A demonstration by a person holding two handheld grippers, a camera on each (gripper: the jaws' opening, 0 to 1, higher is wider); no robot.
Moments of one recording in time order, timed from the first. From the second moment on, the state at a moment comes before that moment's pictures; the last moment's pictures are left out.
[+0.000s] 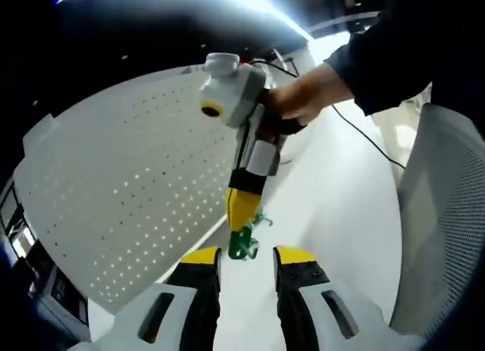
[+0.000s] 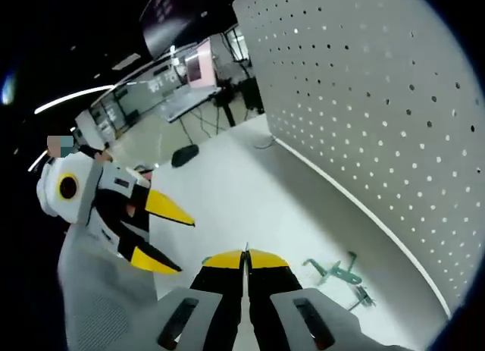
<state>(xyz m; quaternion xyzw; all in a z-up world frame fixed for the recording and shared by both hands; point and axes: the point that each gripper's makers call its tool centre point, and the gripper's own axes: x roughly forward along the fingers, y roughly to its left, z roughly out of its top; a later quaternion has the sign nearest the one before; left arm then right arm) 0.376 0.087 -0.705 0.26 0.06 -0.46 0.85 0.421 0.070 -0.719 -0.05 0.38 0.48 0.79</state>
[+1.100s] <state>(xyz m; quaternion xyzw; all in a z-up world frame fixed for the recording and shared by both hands) 0.381 0.084 -0.707 0.31 0.04 -0.45 0.84 0.399 0.088 -0.704 0.04 0.41 0.49 0.77</state>
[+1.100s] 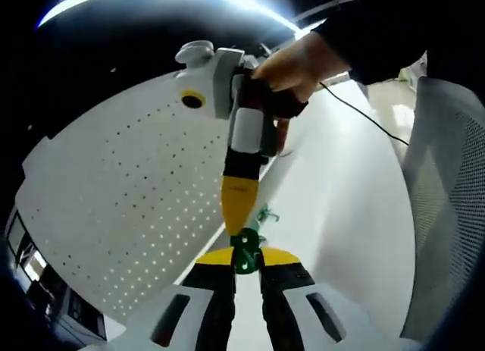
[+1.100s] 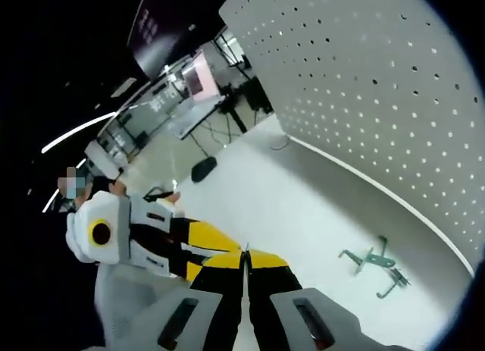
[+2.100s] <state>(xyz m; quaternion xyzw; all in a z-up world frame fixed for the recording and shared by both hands) 0.383 0.087 -0.705 0.26 0.05 -0.45 0.85 0.396 0.092 -0.696 0.03 0.41 0.48 0.78</state>
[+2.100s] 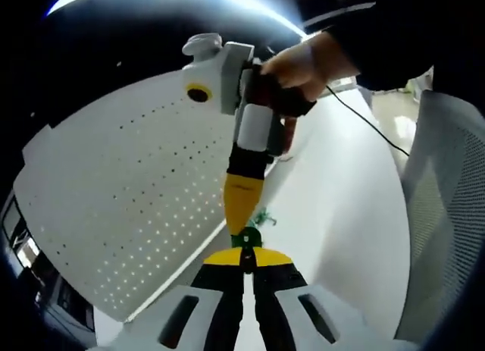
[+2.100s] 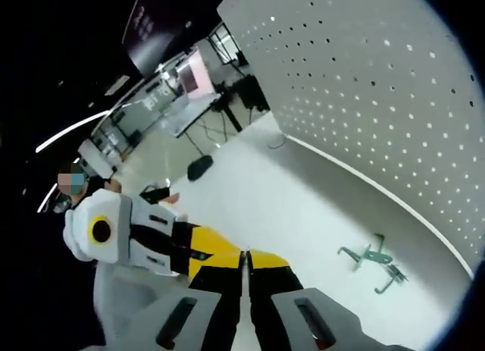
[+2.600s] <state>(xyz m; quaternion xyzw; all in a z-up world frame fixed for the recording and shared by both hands) 0.391 0.096 -0.700 0.20 0.07 -0.43 0.88 0.405 0.091 -0.679 0.00 0.33 0.49 0.81</state>
